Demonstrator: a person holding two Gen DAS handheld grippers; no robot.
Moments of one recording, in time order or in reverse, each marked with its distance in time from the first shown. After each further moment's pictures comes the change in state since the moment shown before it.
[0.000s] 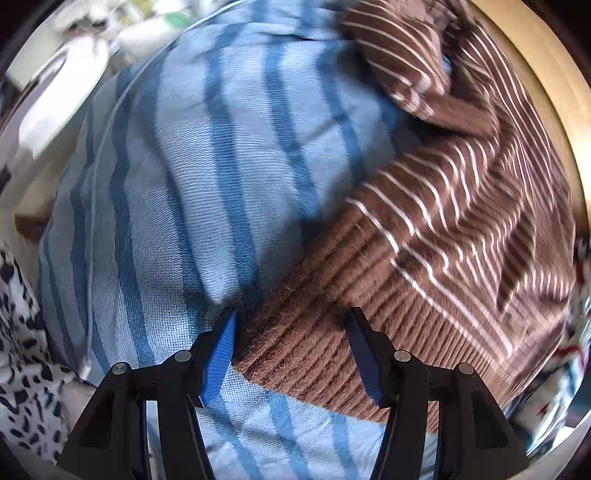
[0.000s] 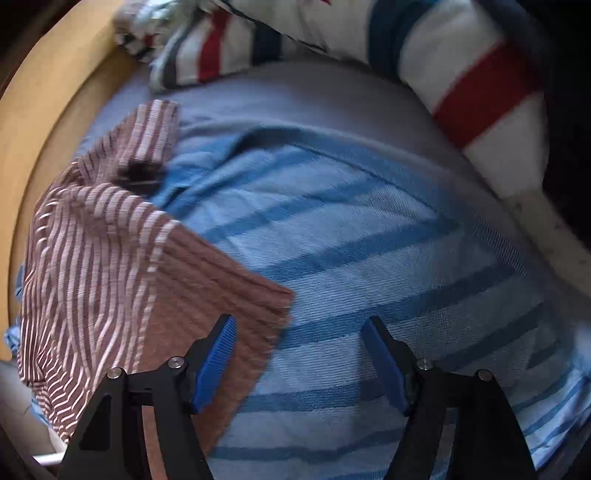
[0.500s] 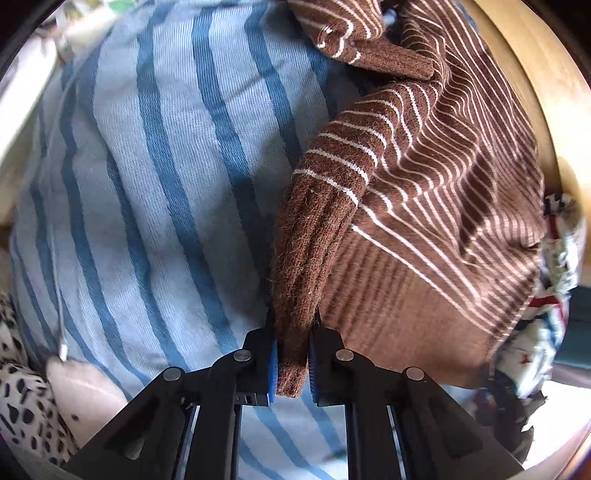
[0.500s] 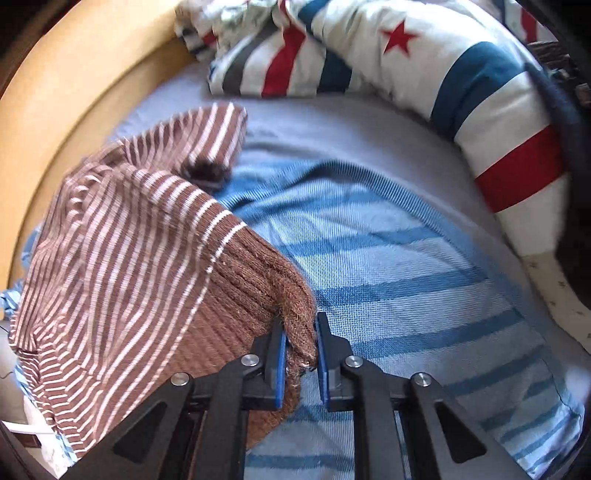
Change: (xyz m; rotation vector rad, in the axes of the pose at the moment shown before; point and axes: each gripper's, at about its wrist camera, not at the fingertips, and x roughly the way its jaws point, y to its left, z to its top) left arm -0.013 -0.010 0.007 0.004 0.201 -0.170; right arm -0.029 0.047 -0.010 -0.160 -0.112 0.021
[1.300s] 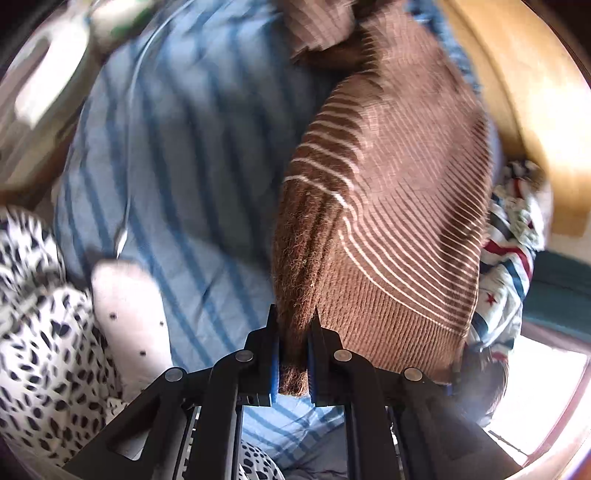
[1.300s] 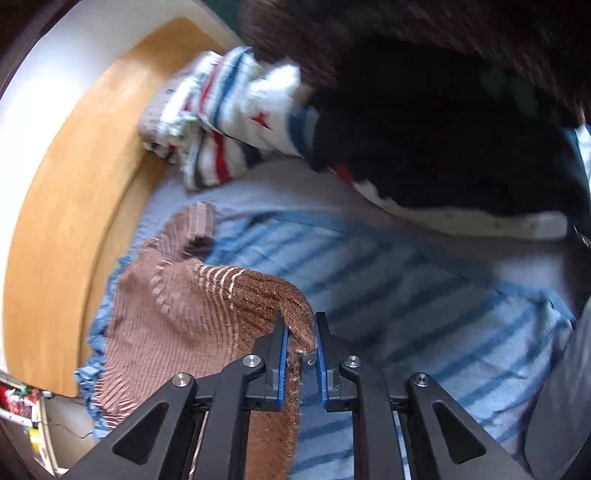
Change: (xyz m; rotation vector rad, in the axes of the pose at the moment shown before) left arm -0.097 0.015 -0.014 -0.015 0.168 -0.026; right arm -0.125 -0.101 -0.063 0.369 -0.129 0.103
